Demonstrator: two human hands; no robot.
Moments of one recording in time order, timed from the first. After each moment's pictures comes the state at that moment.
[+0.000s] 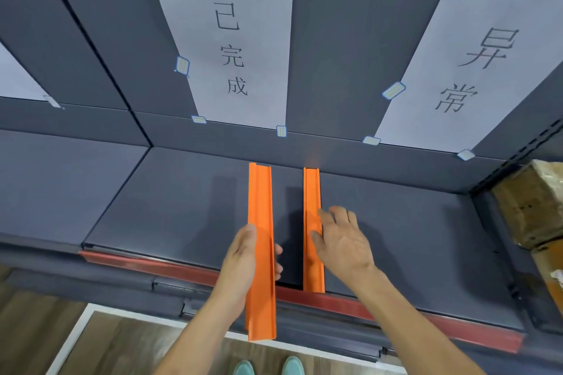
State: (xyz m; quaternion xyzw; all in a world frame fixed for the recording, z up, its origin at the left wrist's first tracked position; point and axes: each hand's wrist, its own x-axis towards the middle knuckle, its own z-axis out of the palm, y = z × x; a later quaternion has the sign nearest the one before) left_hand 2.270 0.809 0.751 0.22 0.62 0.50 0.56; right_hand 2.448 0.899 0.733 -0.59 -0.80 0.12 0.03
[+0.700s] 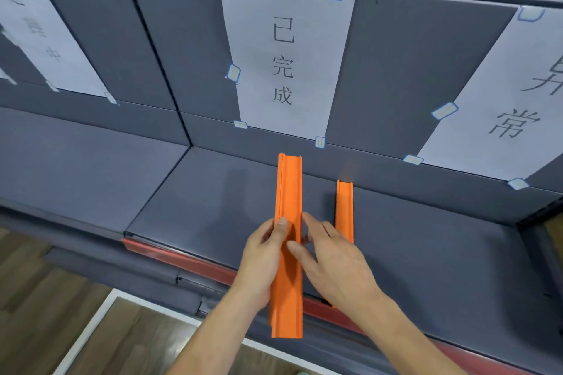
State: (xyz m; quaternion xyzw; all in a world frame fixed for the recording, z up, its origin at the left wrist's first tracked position) left_hand 2.247 0.813 0.785 0.24 0.61 0.54 0.52; right_hand 2.384 0.859 0.790 -0.48 -0.85 0.21 0.11
